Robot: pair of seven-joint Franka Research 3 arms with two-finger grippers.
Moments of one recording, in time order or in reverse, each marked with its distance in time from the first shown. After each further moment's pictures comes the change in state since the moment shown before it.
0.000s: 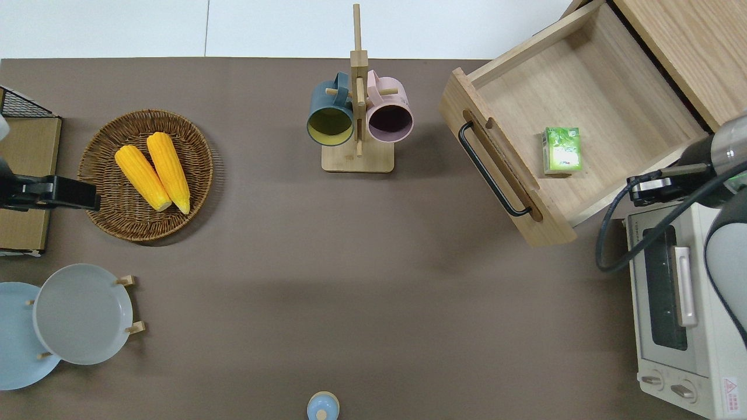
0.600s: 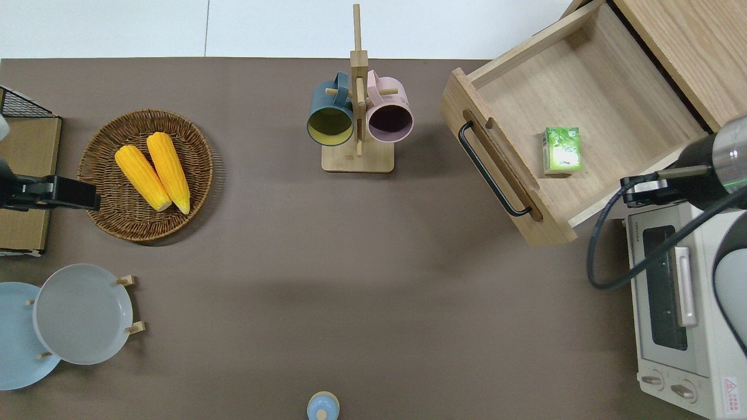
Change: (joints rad) left arm 0.000 0.000 0.000 0.000 0.000 0.000 0.000; right arm 0.084 -0.003 0.012 0.058 0.013 -0.033 0.156
